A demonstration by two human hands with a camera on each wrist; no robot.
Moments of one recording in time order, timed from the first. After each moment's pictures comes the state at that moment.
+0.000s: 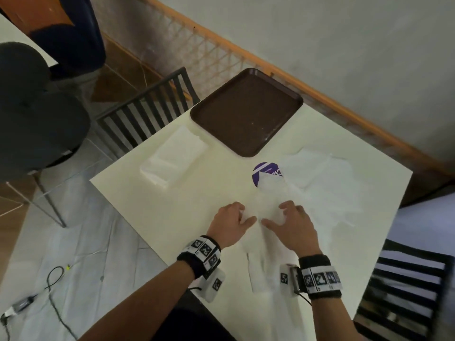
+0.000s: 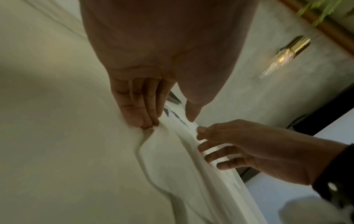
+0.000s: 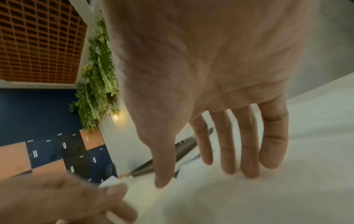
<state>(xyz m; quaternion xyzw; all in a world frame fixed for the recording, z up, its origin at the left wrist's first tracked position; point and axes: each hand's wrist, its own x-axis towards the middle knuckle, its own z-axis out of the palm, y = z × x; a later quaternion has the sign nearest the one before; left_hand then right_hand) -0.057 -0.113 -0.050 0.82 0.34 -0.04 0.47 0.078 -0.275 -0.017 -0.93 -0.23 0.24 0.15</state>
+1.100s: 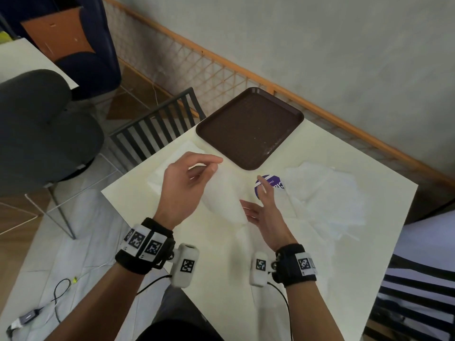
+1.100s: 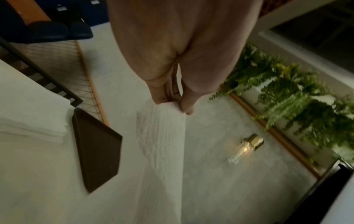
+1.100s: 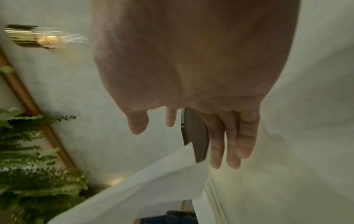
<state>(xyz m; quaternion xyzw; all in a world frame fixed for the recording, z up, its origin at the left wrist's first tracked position) -0.099 -0.039 0.128 0.75 0.26 0.33 0.51 0.052 -0.200 0.030 -0.59 -0.08 0.46 0.65</state>
